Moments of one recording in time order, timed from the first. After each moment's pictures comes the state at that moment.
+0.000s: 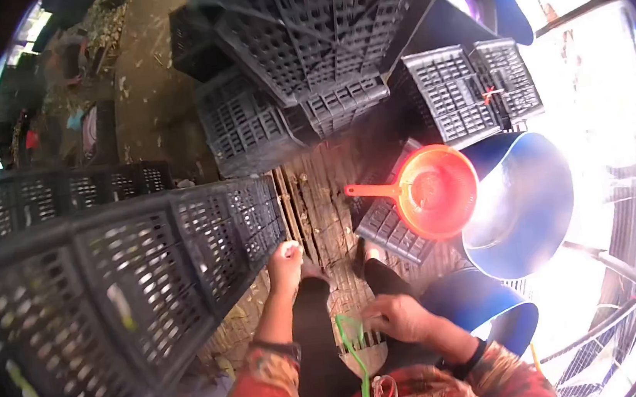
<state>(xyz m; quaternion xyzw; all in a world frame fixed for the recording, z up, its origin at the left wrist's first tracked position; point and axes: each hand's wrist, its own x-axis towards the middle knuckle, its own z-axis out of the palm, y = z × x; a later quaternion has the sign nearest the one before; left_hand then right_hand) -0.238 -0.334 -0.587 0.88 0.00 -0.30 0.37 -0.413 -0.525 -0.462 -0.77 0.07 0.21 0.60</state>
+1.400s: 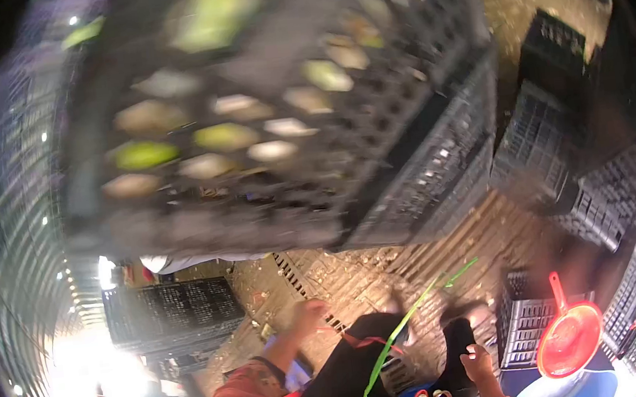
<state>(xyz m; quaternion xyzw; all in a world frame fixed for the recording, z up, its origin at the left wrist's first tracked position) -0.473 -0.032 -0.496 0.90 0.29 -0.12 0.31 -0.463 -0.493 -0.642 -0.78 0.09 0.41 0.47</state>
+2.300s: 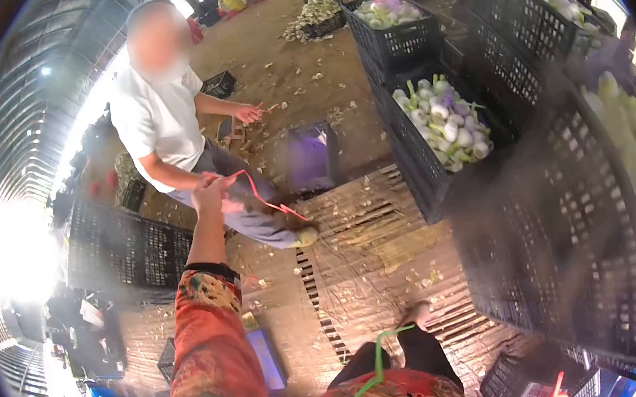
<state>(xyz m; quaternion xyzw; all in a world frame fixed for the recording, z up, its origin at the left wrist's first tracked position) -0.461 0.506 -0.187 0.59 0.59 0.34 0.43 -0.404 -0.366 -0.441 -0.67 0.42 0.33 0.51</state>
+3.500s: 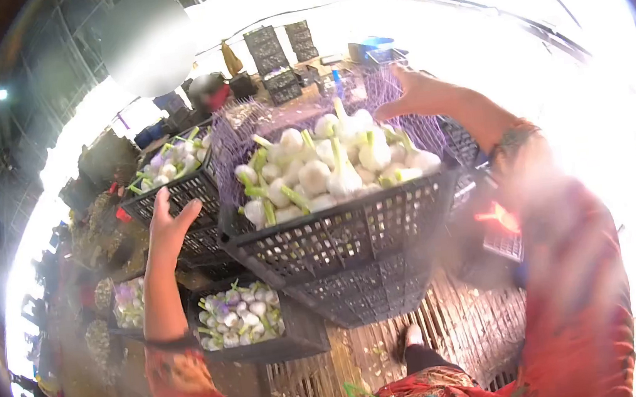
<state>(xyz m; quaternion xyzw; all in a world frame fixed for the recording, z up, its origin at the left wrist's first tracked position) -0.003 0.235 0.003 0.88 -0.23 0.13 0.39 -0.177 -0.186 0.039 -0.95 0.12 -0.14 0.27</state>
